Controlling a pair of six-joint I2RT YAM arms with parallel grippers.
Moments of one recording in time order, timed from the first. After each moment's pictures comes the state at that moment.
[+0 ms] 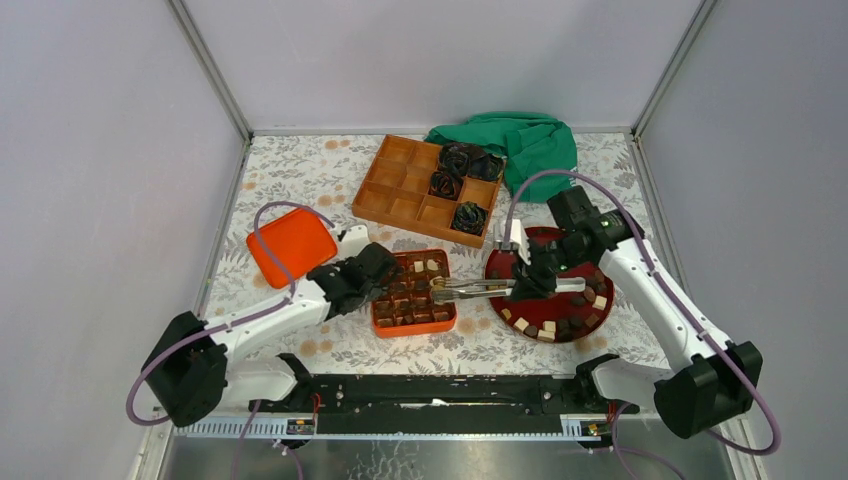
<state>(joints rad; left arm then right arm) -0.77 1.23 0.68 -0.51 -0.47 -0.87 0.34 1.19 1.10 -1.19 -0.77 -0.95</state>
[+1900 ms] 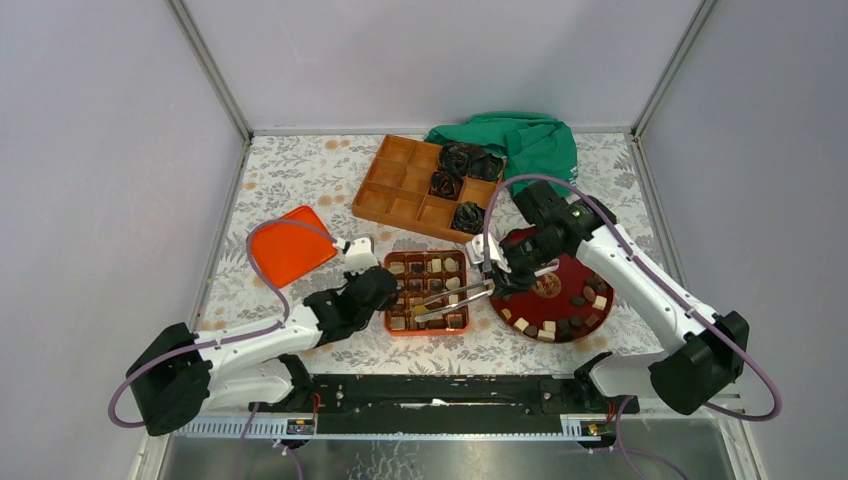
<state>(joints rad) -0.92 1.09 0.49 -0.19 -0.59 -0.87 0.55 1.31 1.24 -1.21 -0.75 -1.23</state>
